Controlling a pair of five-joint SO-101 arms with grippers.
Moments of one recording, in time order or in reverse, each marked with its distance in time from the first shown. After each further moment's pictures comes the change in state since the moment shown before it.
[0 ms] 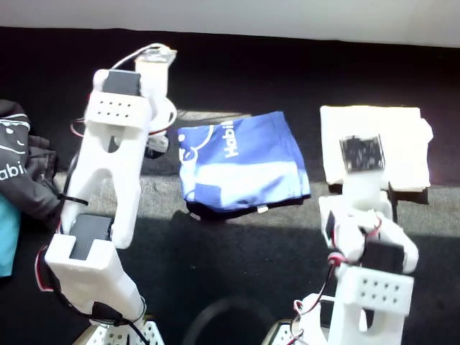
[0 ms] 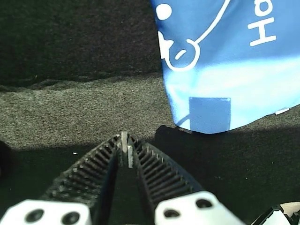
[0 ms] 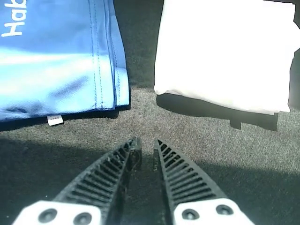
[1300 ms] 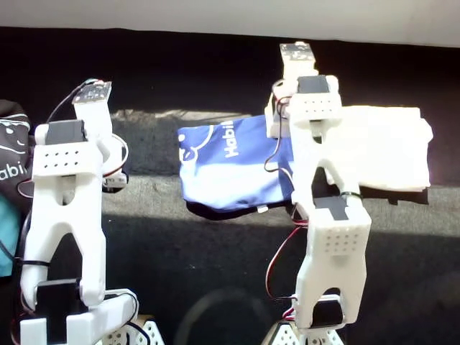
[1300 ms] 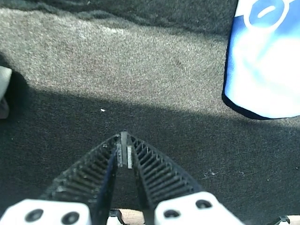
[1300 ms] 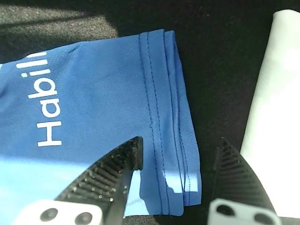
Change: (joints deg) left arm -12.1 -27.3 37.2 -11.2 0.1; right arm -15.4 92.8 -81.5 14.6 -17.1
